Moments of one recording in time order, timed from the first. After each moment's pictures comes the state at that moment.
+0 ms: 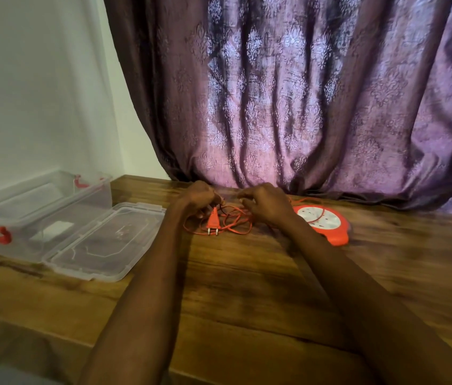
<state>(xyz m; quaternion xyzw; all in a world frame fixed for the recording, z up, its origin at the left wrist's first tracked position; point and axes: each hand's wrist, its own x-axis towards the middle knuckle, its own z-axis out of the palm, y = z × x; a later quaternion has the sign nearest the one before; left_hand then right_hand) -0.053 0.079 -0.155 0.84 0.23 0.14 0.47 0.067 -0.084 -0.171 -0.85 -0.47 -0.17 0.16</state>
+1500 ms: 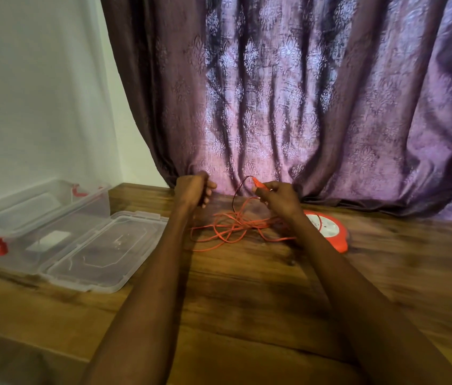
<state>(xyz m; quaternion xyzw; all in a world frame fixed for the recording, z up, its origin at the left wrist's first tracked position) -0.046 0.078 -0.139 0.65 0.25 0.34 0.64 0.099 -0.086 -0.166 -0.76 -0.30 0.00 0.57</state>
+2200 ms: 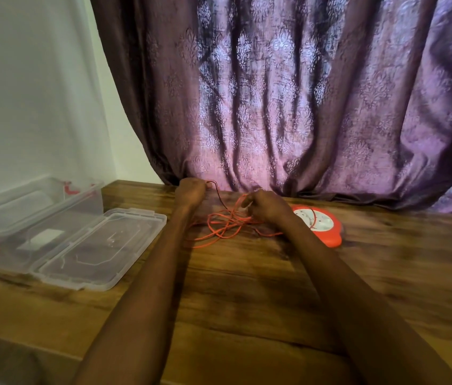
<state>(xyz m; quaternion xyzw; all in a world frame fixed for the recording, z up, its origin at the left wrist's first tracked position) -0.030 0.089 -0.158 0.76 0.28 0.33 0.49 0.084 -0.089 -0.168 -0.88 -0.43 -0.03 0.20</state>
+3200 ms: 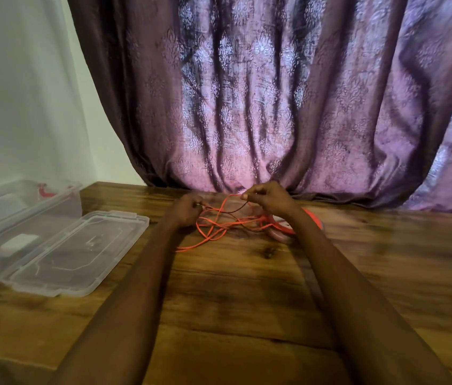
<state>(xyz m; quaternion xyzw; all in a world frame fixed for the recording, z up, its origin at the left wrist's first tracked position) -0.017 0.092 -0.200 0.92 0.10 0.24 0.29 0.122 -0.130 -0.165 -0.78 -0.44 0.00 0.44</state>
